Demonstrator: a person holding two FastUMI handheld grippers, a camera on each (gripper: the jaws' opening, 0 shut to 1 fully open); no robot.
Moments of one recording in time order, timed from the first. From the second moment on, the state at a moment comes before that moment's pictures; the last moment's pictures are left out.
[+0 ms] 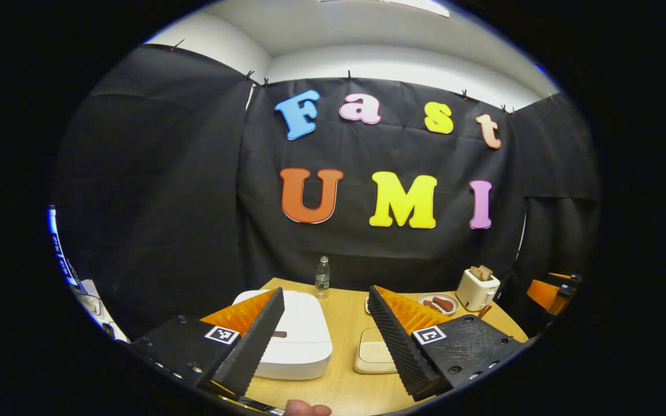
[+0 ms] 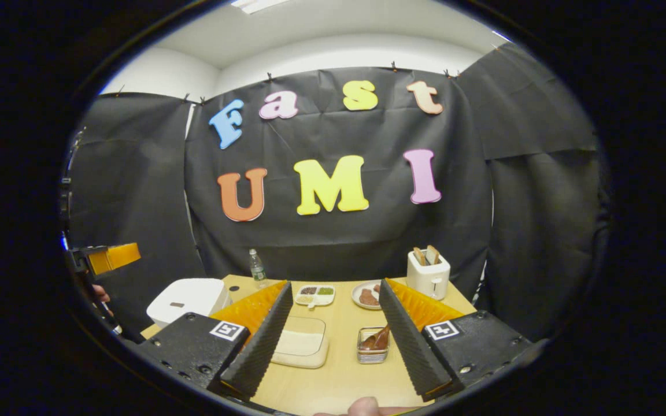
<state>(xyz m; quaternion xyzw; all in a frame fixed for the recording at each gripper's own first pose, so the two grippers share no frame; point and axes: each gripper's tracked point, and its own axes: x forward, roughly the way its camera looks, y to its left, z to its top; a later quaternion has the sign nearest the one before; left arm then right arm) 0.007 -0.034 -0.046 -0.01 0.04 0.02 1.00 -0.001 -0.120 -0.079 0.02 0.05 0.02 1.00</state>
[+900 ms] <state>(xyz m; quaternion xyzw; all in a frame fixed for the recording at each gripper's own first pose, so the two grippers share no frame) -0.175 -0.071 -0.017 -0.01 -0.01 -0.02 1.00 -0.205 -0.068 -0.046 0.01 0.01 -0.01 1.00</state>
